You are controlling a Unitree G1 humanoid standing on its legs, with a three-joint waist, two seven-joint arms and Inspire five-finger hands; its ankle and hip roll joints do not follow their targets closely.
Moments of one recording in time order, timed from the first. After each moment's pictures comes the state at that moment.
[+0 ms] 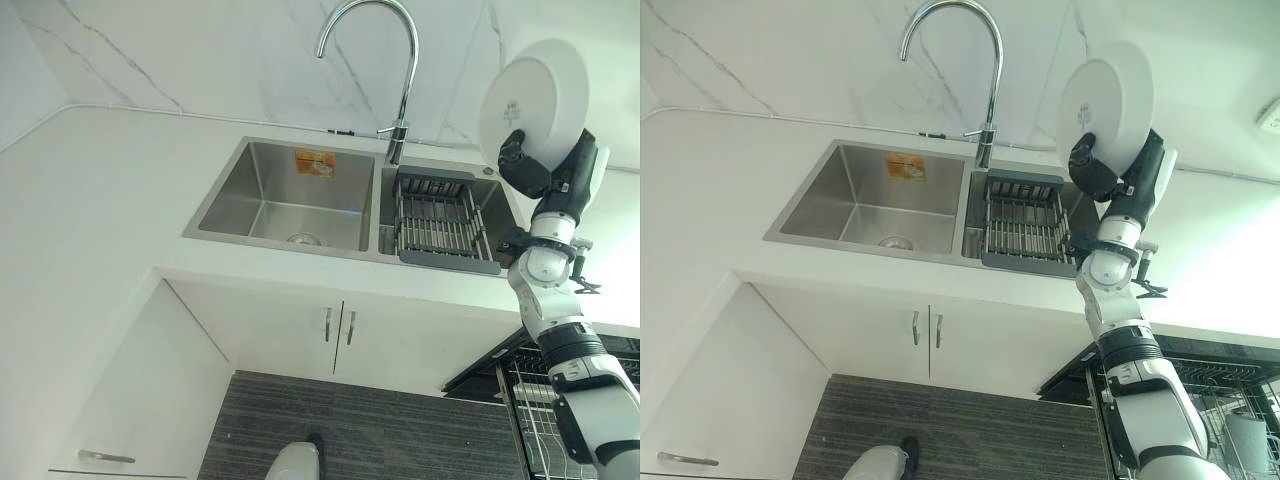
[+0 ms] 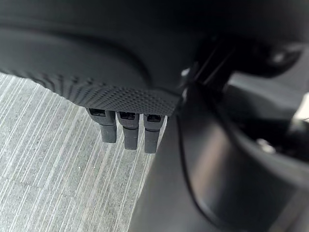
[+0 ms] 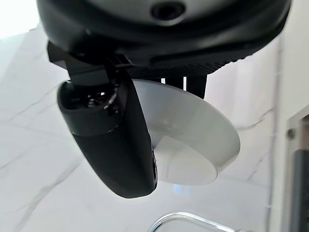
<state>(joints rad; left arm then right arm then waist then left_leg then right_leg) 0.08 0.25 -0.14 1.23 -0.27 0.16 0.06 -0.68 -0.56 0.16 0.60 0.36 -0.36 -0.55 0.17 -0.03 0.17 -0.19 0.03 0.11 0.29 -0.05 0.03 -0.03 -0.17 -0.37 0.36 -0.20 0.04</state>
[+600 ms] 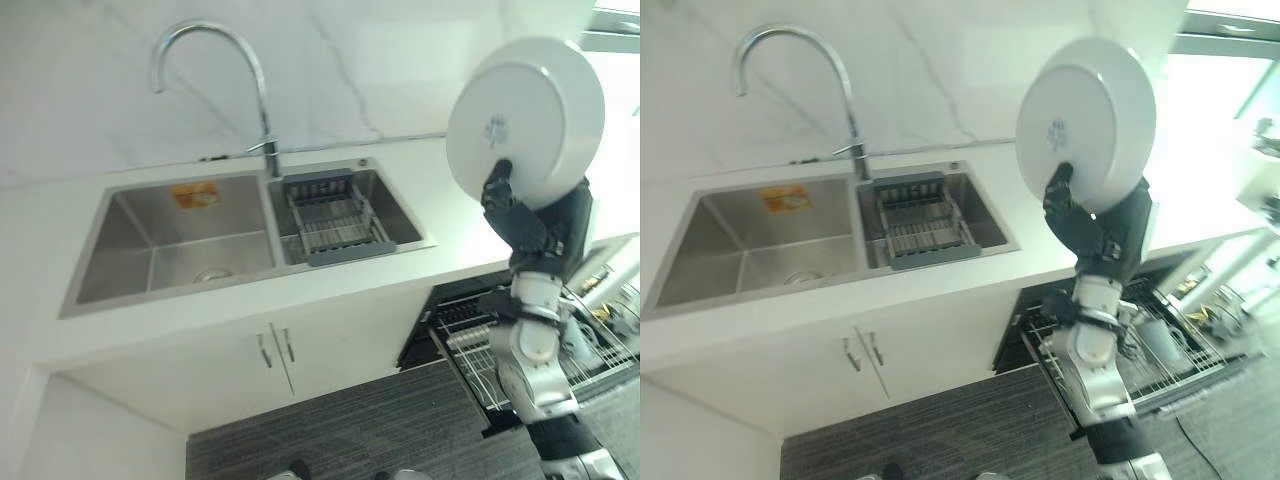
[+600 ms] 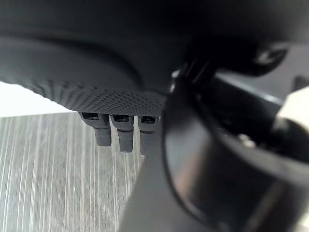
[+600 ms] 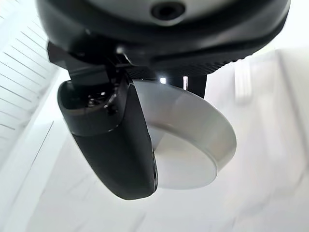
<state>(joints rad) 0.17 0.18 -0.08 1.26 -0.27 0.11 0.08 -0.10 -0.46 0.10 -0.10 0.37 -0.46 -0.51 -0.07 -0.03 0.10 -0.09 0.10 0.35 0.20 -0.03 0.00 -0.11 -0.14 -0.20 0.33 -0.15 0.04</state>
